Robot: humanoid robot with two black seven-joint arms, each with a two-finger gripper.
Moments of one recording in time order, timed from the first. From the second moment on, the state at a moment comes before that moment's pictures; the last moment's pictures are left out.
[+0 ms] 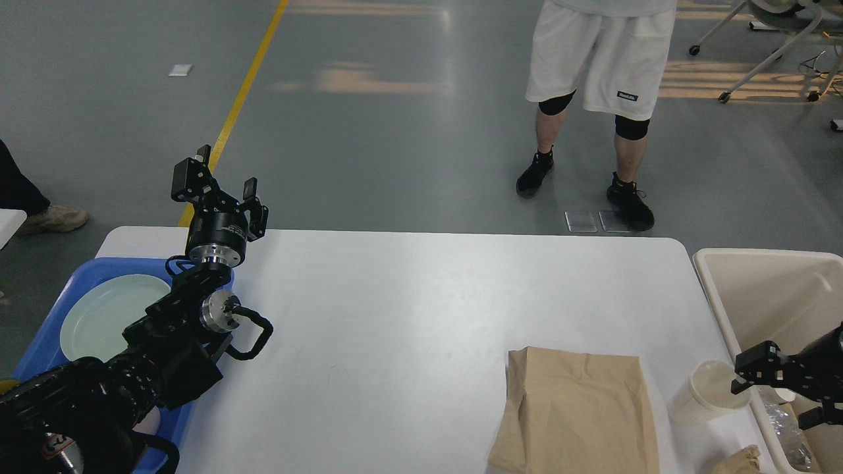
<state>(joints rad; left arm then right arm) -0.84 0.02 -0.55 -0.18 -0.16 -0.28 -0.71 1.28 -0.67 -1.27 0.80 -0.29 0.75 0.33</state>
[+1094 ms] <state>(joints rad) -0.84 0.02 -0.55 -0.18 -0.16 -0.28 -0.71 1.23 -0.64 -1.24 0.81 -0.19 0.71 0.33</state>
